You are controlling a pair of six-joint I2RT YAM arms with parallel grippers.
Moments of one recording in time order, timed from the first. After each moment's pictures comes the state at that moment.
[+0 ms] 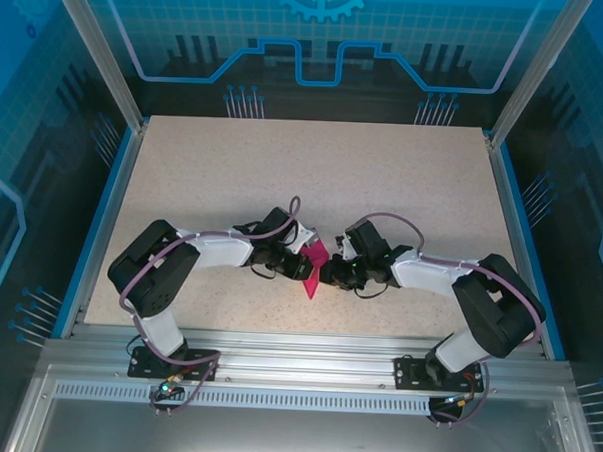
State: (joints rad) left arm -0.62 1.75 0.86 -0.16 0.49 -0.27; right arm 0.64 1.54 0.67 -0.14 -0.48 0.83
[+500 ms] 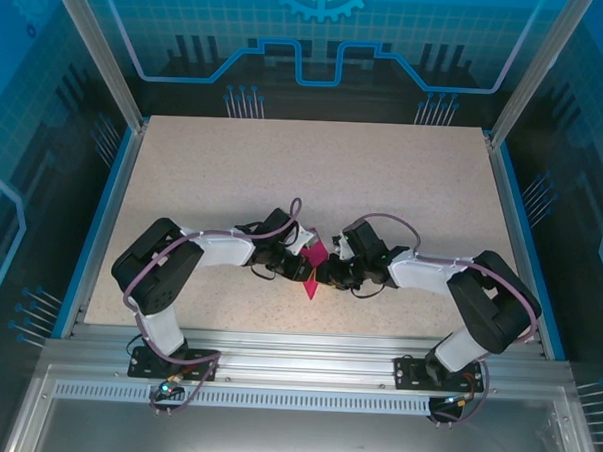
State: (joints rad) left arm -0.62 1.77 0.87 -0.17 0.48 -0.26; right arm 0.65 1.57 0.67 -0.06 -0.51 0.86
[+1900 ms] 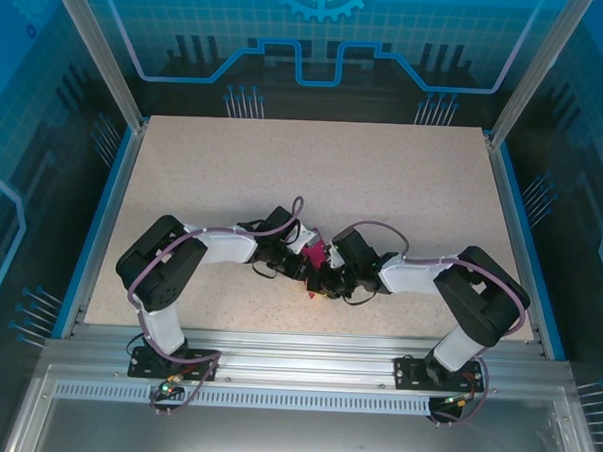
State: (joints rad) left arm -0.62 1.80 0.90 -0.19 0.51 -0.25; right arm 0.73 1.64 0.65 0.01 -0.52 0.93
